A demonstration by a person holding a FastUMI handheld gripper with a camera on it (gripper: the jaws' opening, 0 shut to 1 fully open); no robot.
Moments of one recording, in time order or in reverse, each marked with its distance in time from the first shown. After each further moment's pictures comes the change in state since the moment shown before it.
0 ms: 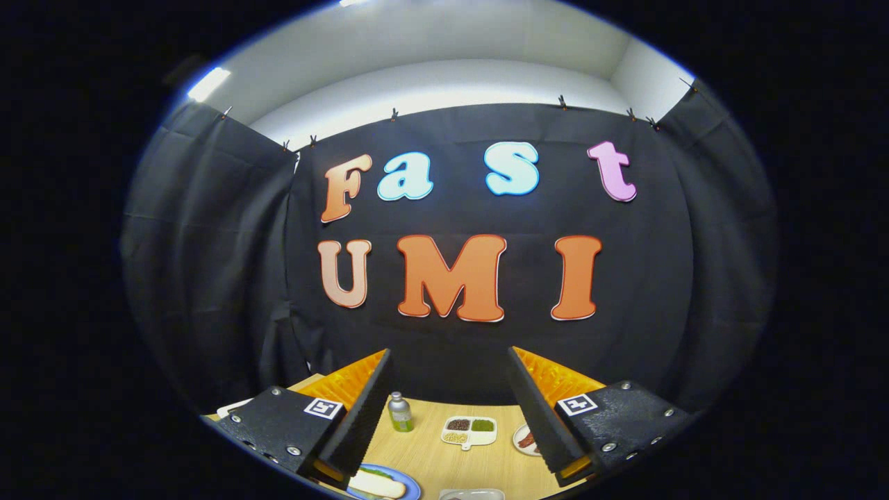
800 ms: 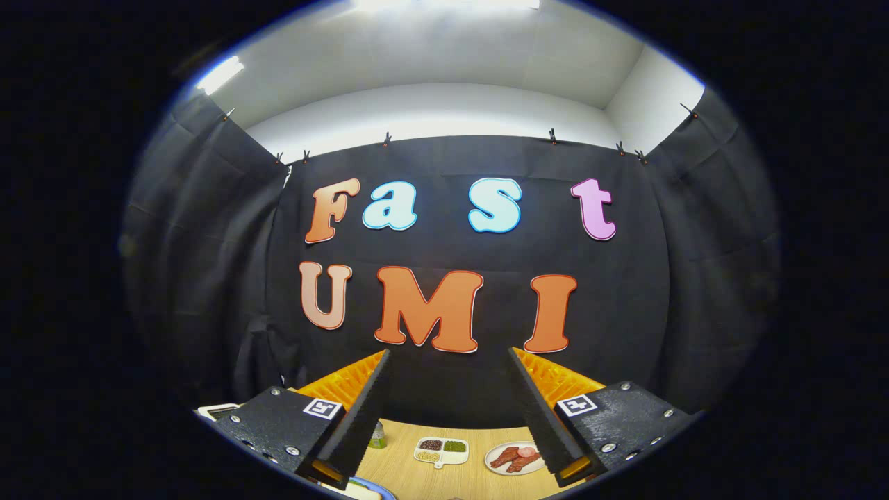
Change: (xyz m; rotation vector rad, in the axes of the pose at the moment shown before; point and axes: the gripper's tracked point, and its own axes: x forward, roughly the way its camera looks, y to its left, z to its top) arm -0.017 -0.019 0.034 -0.043 -0.105 -0.070
